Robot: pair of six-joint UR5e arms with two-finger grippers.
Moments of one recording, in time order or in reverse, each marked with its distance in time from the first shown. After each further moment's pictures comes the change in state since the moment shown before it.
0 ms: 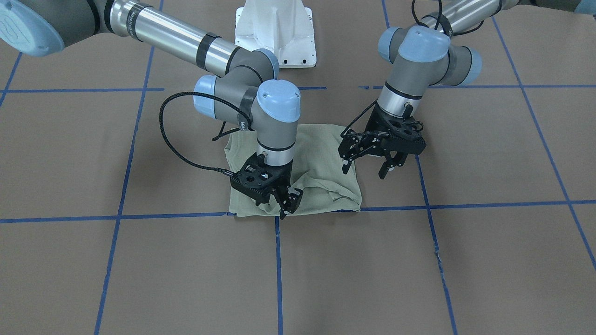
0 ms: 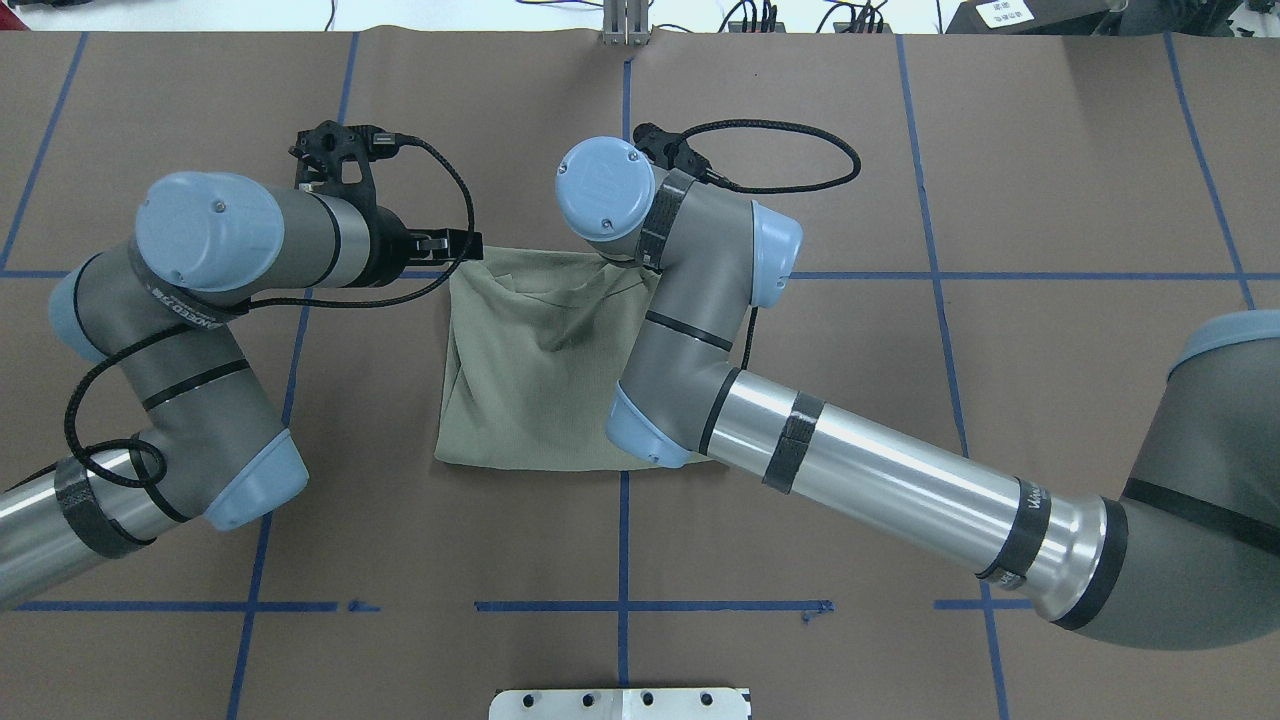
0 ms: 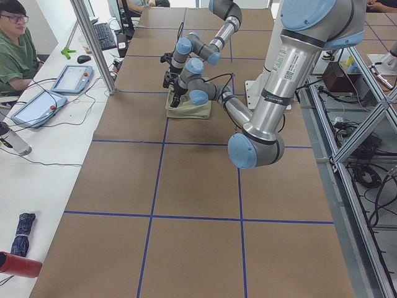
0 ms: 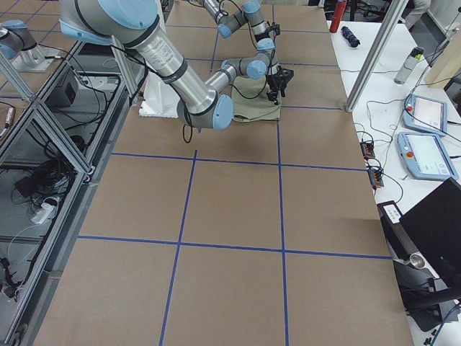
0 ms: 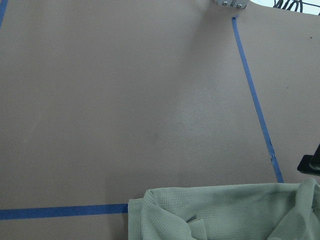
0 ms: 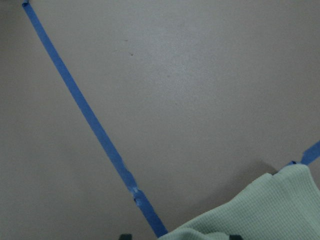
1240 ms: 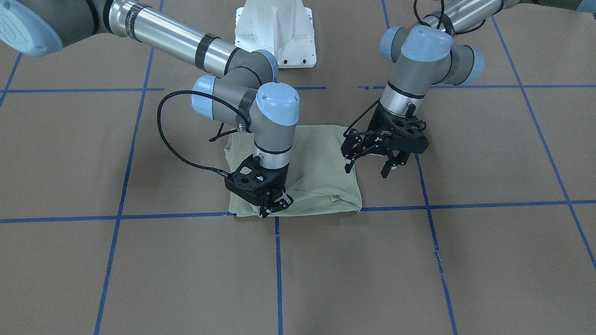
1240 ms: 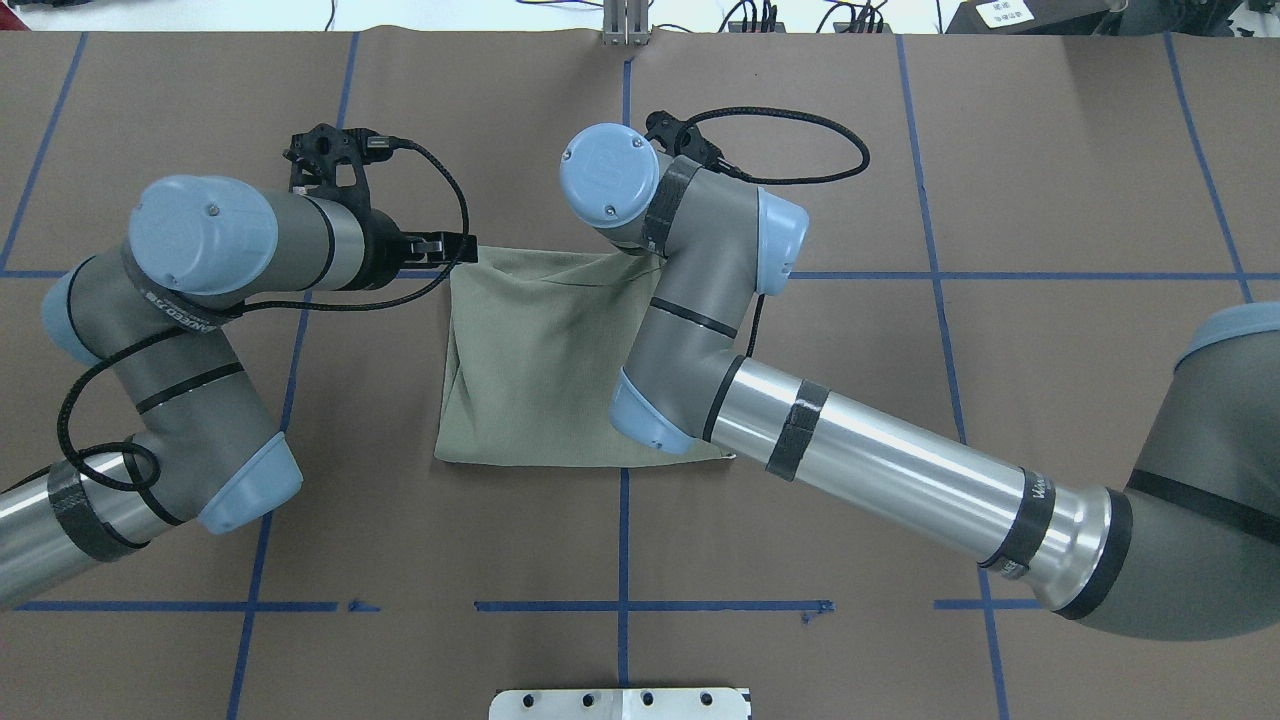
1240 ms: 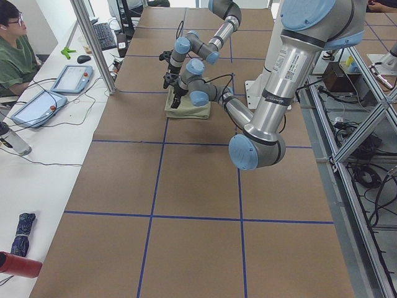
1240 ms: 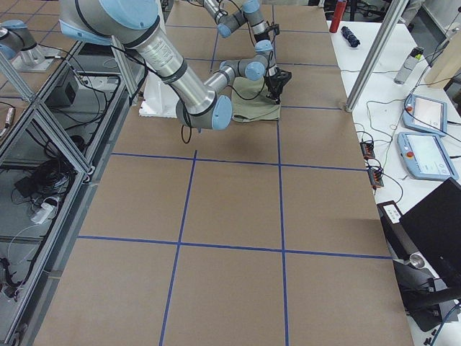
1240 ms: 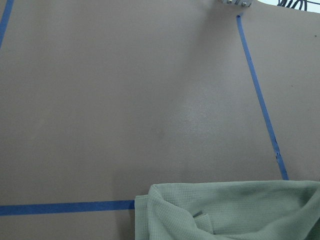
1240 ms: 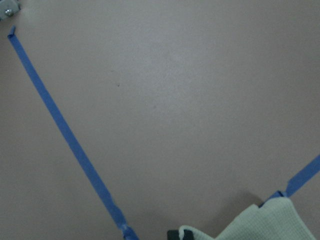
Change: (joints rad) left arm 0.001 0.009 -0.005 0.000 0.001 -0.002; right arm 0.026 0.004 0.002 -0.060 -0.026 0.017
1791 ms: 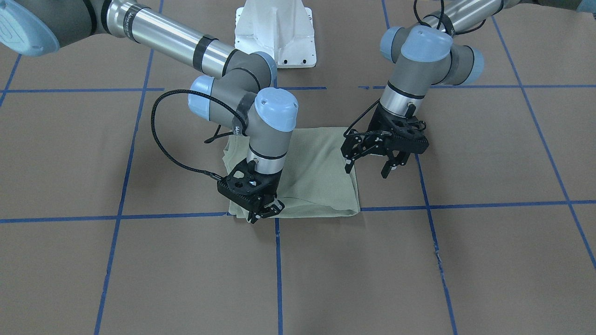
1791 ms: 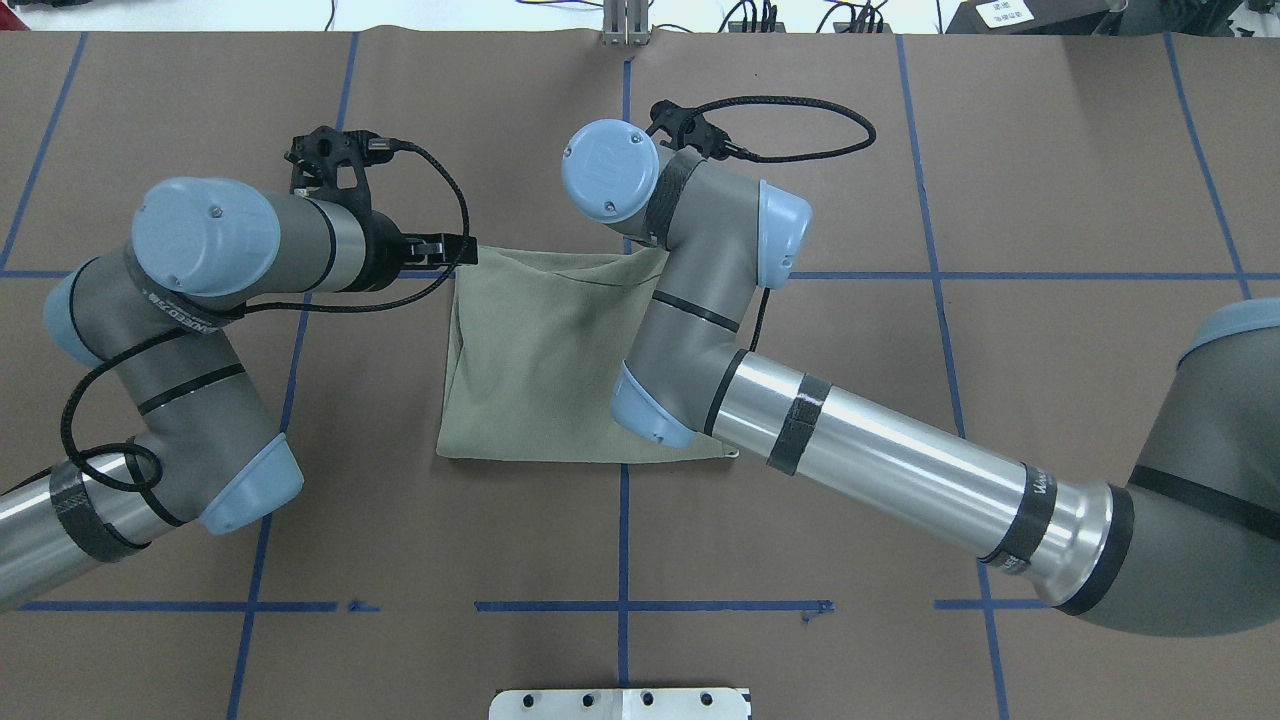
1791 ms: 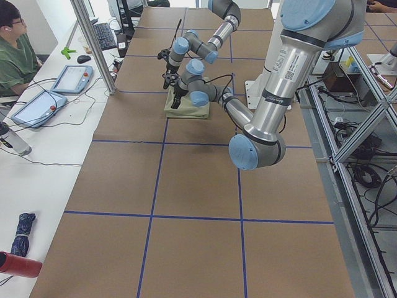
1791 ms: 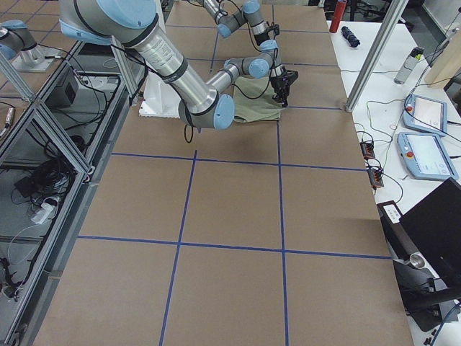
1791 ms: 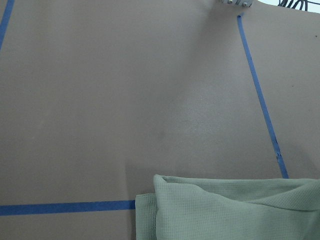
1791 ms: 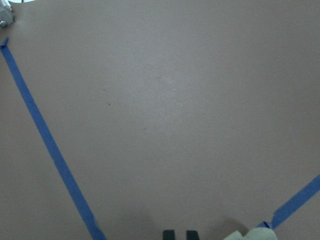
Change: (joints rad) left arm 0.004 0.000 0.008 0.003 0.002 -0.001; right arm 0.005 0.002 0.000 -0.038 -0.037 -0.120
